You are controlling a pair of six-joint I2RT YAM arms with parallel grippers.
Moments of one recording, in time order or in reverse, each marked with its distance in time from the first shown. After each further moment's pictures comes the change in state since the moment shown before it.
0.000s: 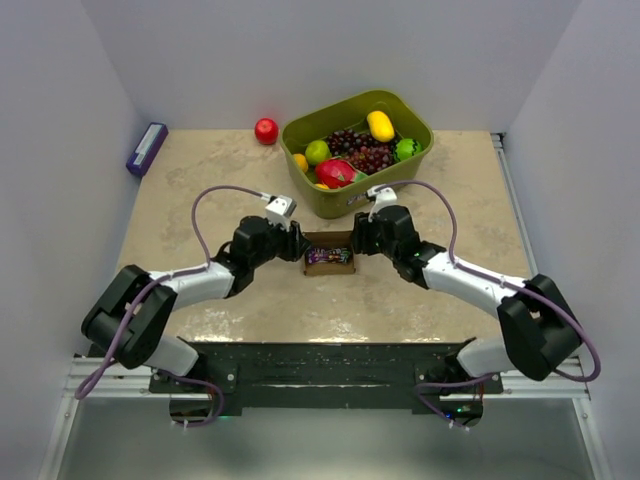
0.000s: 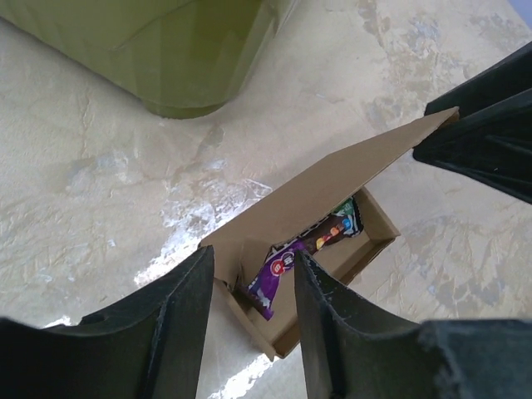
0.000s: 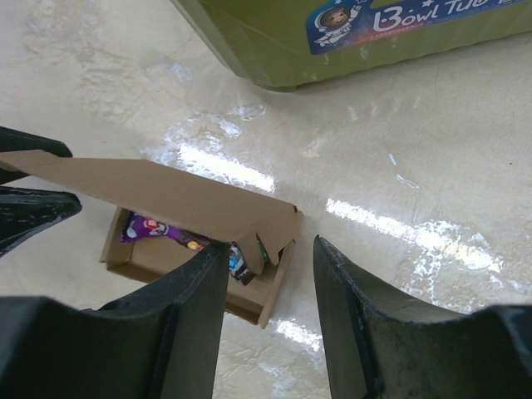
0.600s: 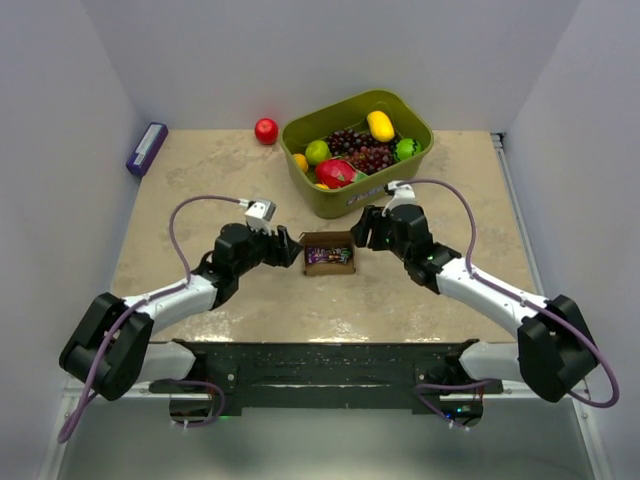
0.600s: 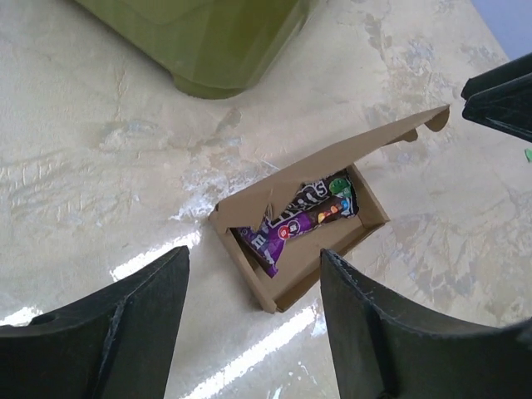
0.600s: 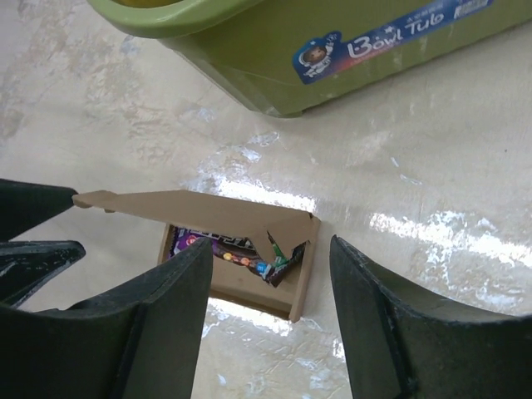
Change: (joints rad) left arm 0.056 -0.184 -0.099 -0.073 0.007 -0.086; right arm -0.027 -0.111 -0.013 -0.030 0.012 0.165
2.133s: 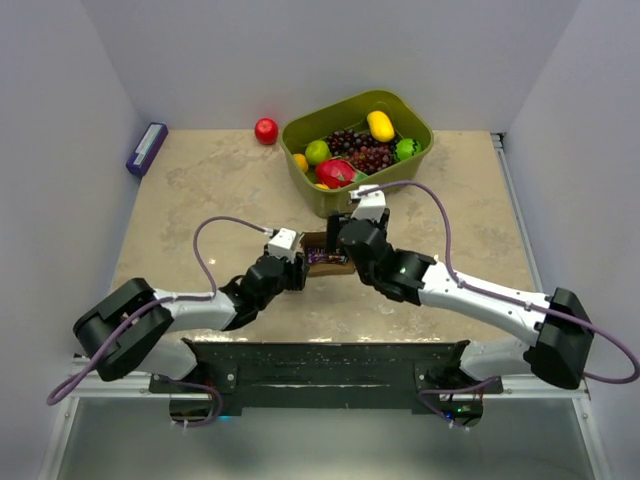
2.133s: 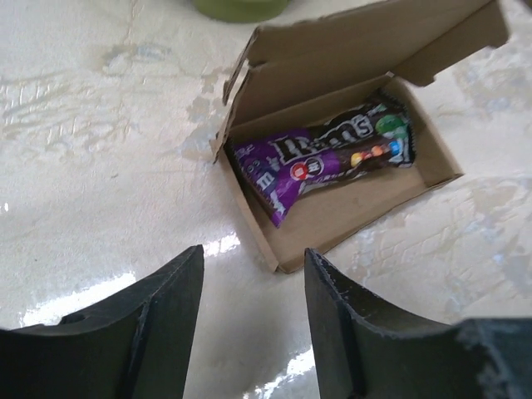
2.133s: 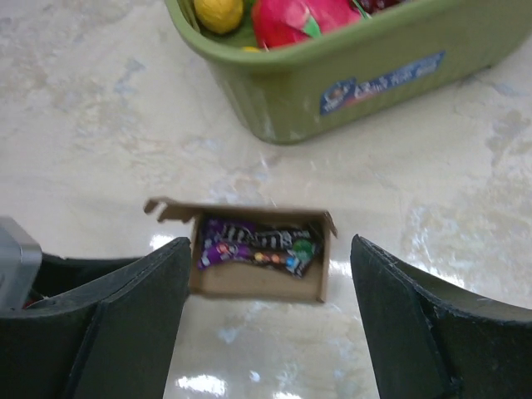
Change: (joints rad) left arm -0.337 0.137 -0.092 0.139 -0.513 0.031; right arm 0.427 0.006 0.208 -0.236 0.646 0.015
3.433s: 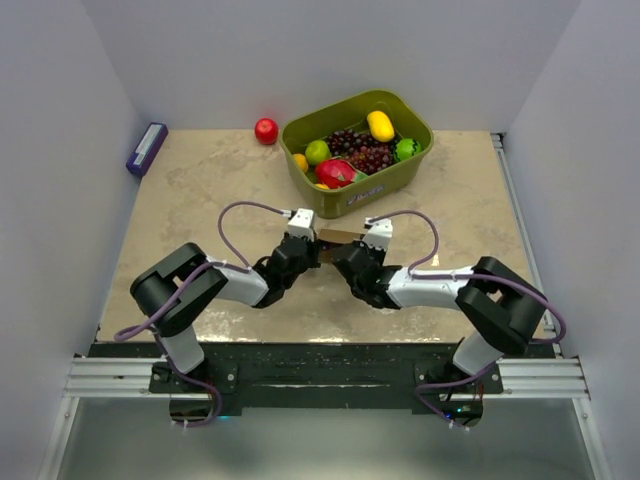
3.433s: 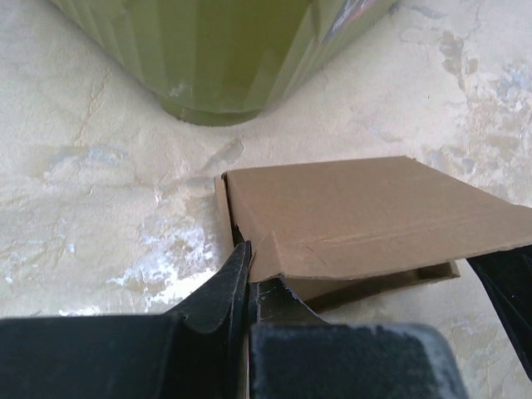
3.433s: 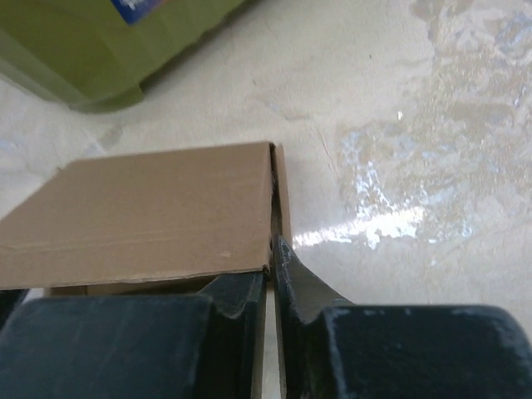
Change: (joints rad) left arm 0.027 0.338 0.246 0.178 -0.013 -0.054; right arm -0.095 0.325 -0.204 0.257 0.187 0.285
